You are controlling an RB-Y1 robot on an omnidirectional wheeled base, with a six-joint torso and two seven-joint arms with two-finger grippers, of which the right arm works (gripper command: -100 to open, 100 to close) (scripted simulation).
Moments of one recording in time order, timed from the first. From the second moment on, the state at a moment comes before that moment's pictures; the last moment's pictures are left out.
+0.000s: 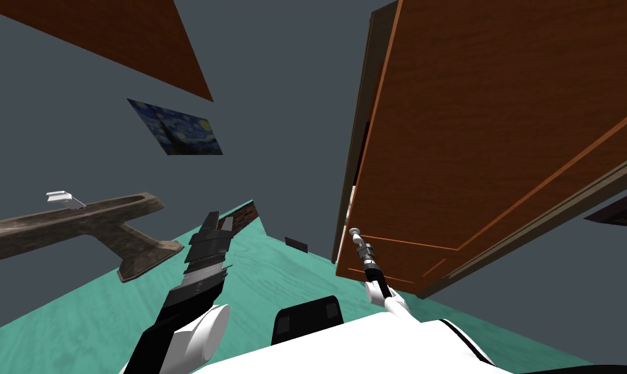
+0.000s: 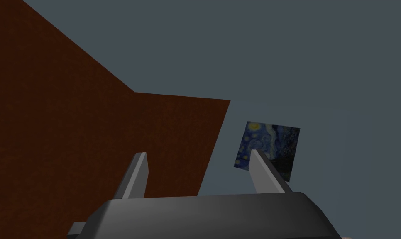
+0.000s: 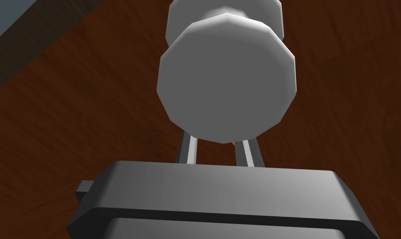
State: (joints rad) arm -0.12 -0.27 -0.09 -0.48 -0.32 -0.88 -0.63
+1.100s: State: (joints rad) arm -0.14 -0.26 -0.08 -0.45 -0.37 -0.89 -0.79
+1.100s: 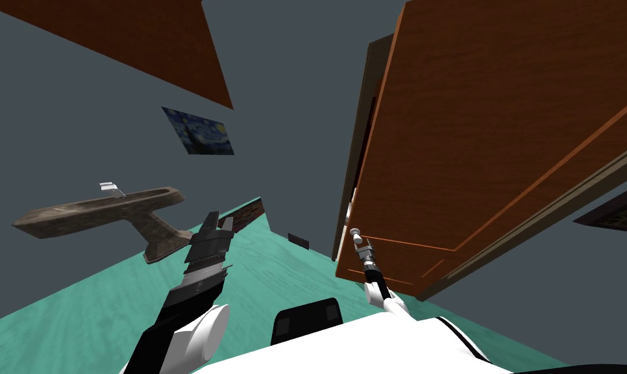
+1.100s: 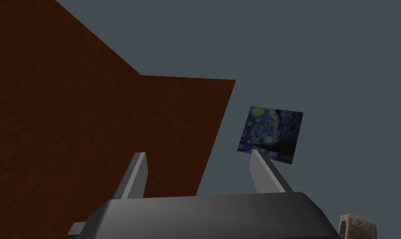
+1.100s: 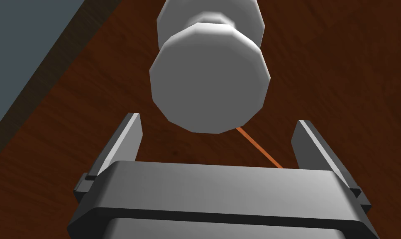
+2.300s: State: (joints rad) arm -0.13 -0.18 -0.07 -0.57 -0.49 -0.85 -1.07
